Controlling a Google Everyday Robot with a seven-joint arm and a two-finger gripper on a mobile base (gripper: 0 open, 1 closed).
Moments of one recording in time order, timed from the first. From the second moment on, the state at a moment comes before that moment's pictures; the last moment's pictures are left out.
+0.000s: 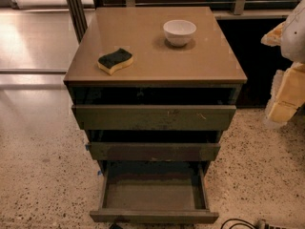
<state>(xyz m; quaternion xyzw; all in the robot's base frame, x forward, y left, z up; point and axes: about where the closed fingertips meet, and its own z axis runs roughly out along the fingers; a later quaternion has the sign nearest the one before) 0.438 -0.217 0.976 -0.60 0.78 -0.03 0.16</state>
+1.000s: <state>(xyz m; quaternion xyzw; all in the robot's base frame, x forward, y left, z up) 0.410 -0.211 0.899 -0.58 0.79 -0.01 0.20</state>
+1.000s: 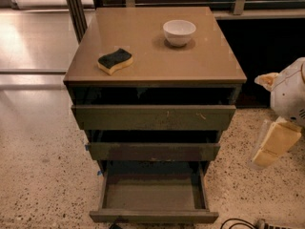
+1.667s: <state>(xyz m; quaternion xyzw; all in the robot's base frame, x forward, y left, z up) 0.402 -0.208 0.822 -0.55 0.81 0.01 0.20</state>
